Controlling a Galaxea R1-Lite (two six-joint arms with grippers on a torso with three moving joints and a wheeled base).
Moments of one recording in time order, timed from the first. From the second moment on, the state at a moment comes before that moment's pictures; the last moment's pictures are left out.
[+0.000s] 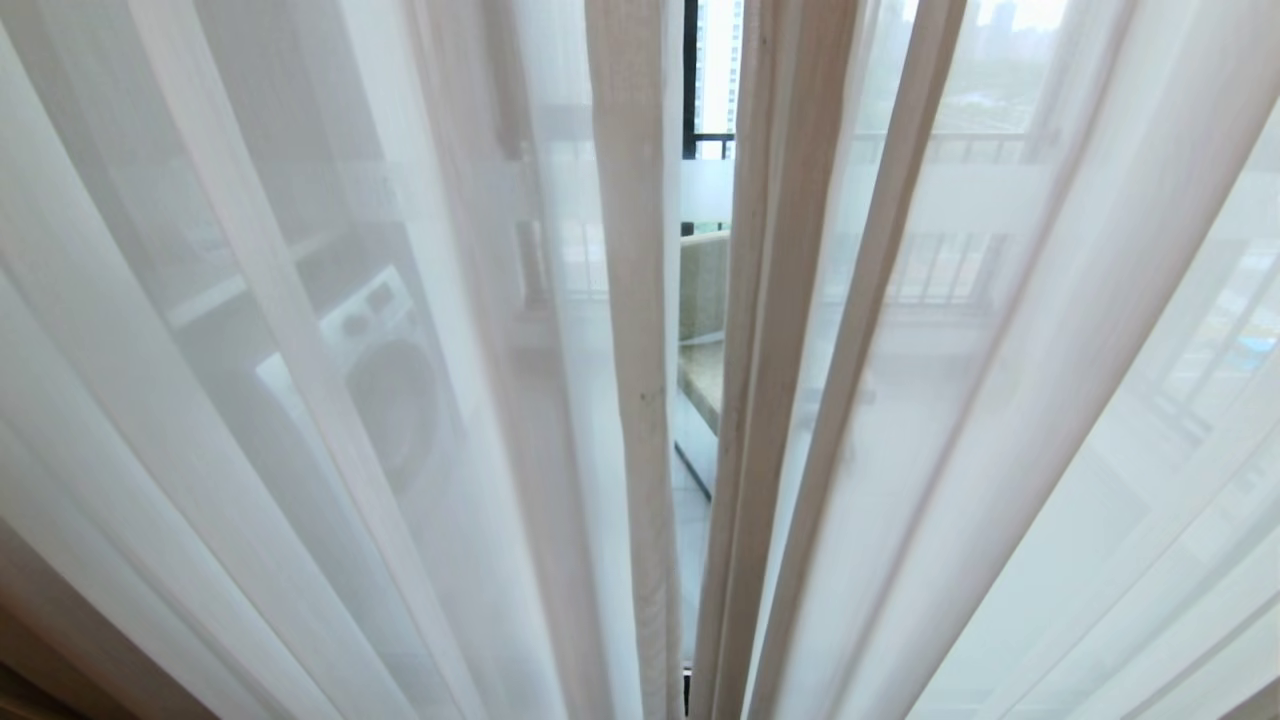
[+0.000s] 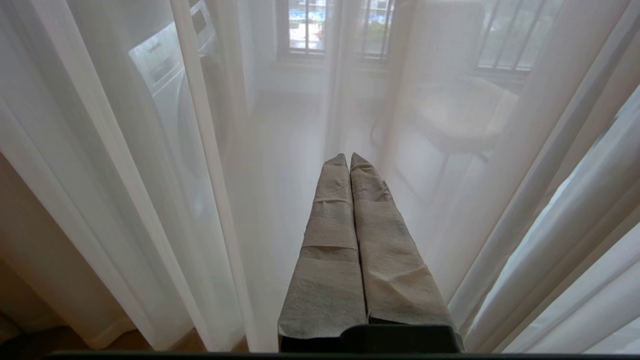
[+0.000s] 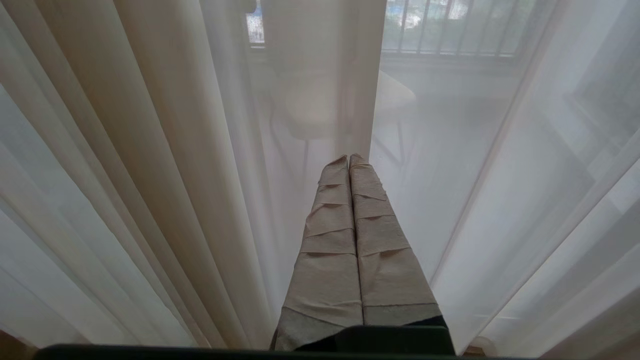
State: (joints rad) left arm 0.00 0.00 0.00 0.00 0.03 -0.06; right arm 0.01 0.00 0.00 0.00 0.02 0.00
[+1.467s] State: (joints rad) left arm 0.00 0.32 -0.58 0.02 -0.65 -0.22; right arm 0.01 0.00 0.00 0.00 0.02 0.00
